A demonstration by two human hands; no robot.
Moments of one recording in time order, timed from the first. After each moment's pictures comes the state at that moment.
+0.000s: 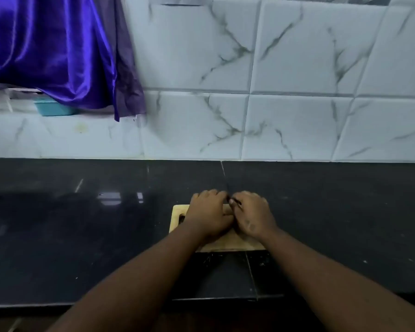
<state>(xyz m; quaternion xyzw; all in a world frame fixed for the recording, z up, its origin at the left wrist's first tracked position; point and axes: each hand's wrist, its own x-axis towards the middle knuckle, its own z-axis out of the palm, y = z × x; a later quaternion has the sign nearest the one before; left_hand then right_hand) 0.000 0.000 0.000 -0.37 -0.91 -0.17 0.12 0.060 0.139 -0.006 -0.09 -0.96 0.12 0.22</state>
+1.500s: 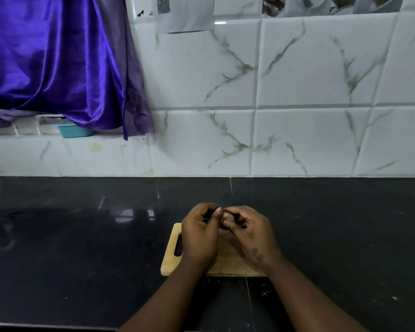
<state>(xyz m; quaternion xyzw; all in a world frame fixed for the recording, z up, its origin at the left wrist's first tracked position) 0.021 0.010 -0.022 -0.20 -0.70 -0.67 0.17 0.061 0.147 -0.027 0.07 -0.78 0.54 0.30</state>
